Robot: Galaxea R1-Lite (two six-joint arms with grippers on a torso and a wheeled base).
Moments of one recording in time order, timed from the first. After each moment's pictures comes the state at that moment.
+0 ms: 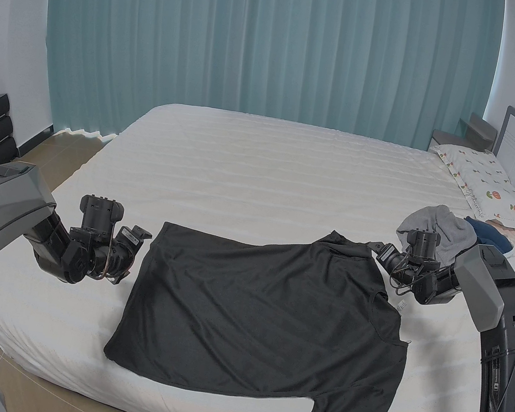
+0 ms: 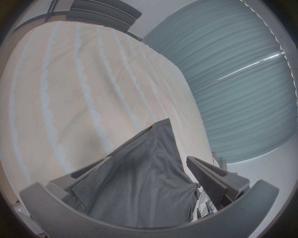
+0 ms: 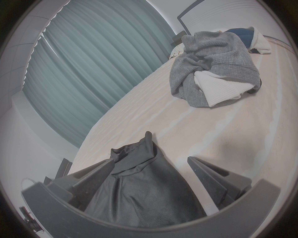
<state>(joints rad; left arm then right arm) -0.11 2.27 -1.05 -0.61 -0.02 -1.15 0.05 2.68 -1.67 -0.59 0.05 0.69</state>
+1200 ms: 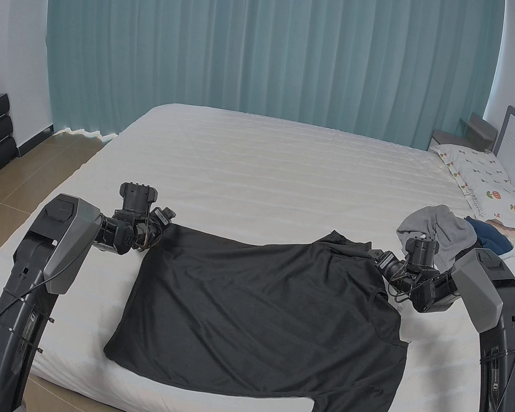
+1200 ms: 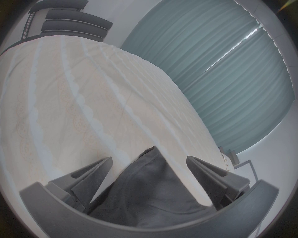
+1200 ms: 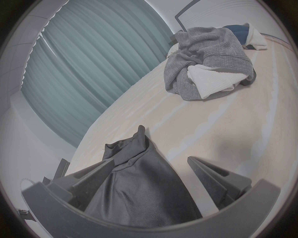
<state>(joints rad) -0.10 2.79 -2.00 -0.26 0.04 -0.90 0.05 2.69 -1.60 -0.66 0.03 0.70</state>
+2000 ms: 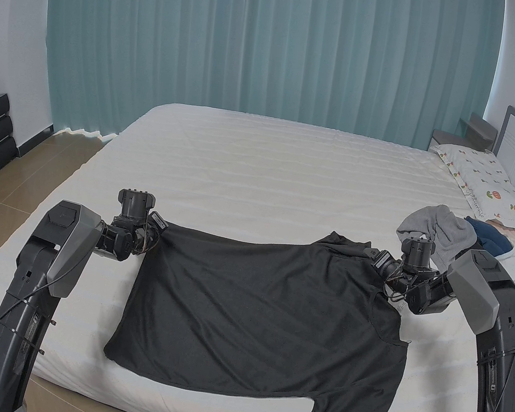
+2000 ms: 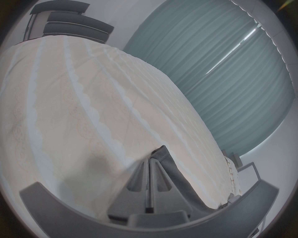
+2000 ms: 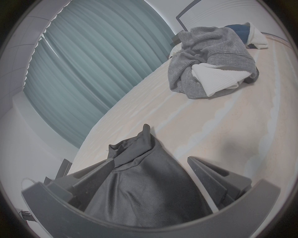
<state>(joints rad) -0.09 2.82 -2.00 -0.31 0.09 -0.92 0.07 2.71 -1.63 -0.69 0.03 0.71</state>
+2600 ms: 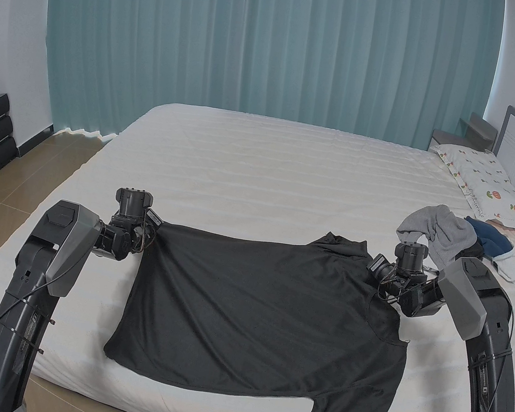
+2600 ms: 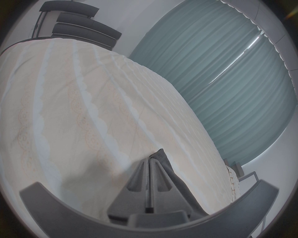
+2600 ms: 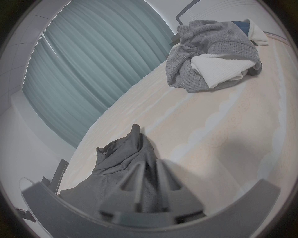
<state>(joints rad) -0.07 2.82 -2.00 -0.33 0.15 -0.94 0.08 2.79 -1.72 -0.67 0.01 0.70</state>
